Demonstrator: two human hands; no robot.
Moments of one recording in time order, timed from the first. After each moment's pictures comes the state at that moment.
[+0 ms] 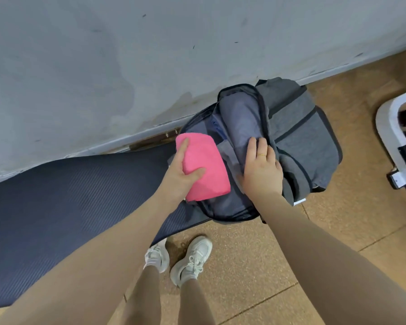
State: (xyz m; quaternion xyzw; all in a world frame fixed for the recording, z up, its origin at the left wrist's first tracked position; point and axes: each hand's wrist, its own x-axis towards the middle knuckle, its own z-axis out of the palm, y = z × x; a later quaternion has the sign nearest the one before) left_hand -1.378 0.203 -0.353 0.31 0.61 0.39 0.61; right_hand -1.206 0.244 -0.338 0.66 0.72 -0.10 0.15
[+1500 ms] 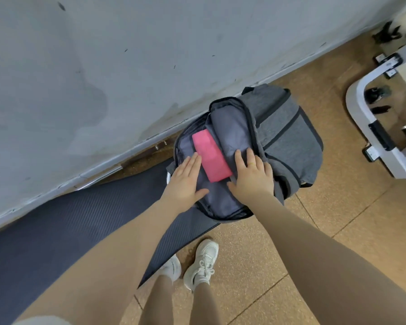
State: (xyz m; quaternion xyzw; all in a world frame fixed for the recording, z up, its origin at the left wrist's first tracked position) left_hand -1.405 0.237 -0.357 0.75 0.55 0.02 0.37; right_hand -1.230 0.247 -0.308 0.69 0.69 -0.15 0.18
